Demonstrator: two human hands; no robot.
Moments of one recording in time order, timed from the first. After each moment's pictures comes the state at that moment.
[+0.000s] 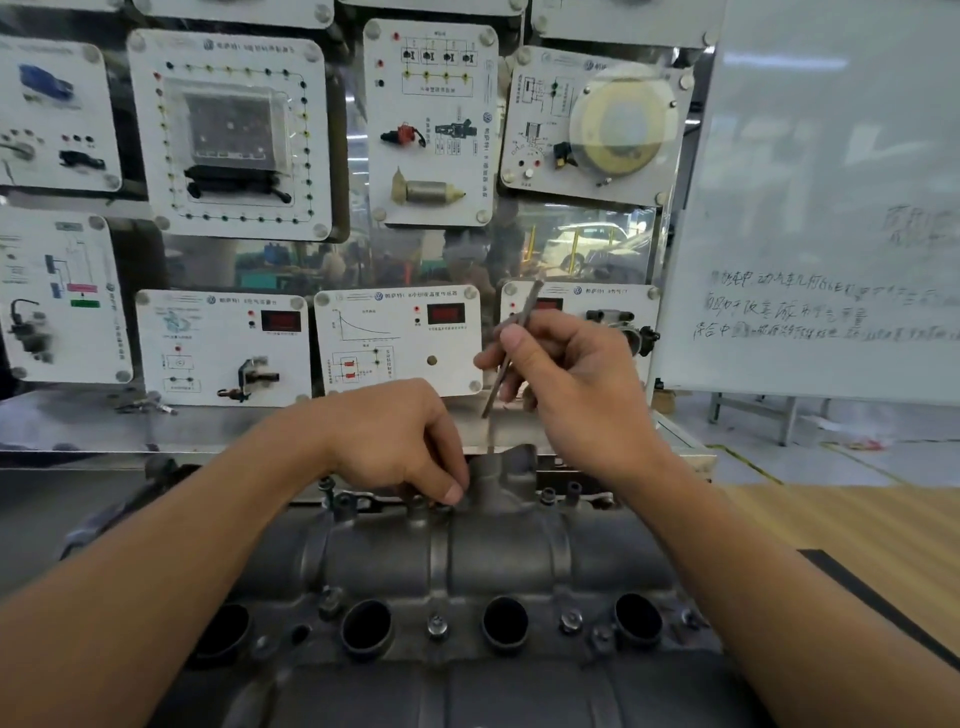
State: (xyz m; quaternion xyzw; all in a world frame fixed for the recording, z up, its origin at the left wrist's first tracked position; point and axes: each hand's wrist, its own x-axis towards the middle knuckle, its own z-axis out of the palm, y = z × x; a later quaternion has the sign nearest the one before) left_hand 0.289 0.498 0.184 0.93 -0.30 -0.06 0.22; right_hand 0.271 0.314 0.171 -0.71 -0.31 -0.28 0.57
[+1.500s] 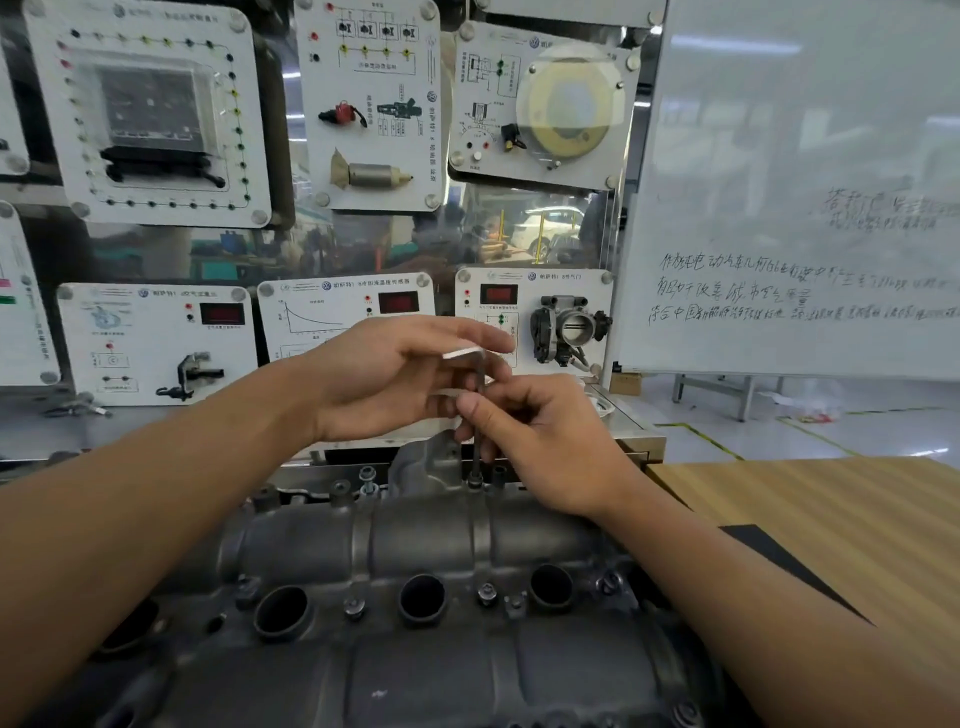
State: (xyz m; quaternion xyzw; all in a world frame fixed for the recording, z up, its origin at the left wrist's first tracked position) left_hand 0.315 0.441 0.195 0.64 -0.35 -0.22 0.65; right_hand 0.283 0.263 0.133 -0.77 -0.28 -0.22 0.53
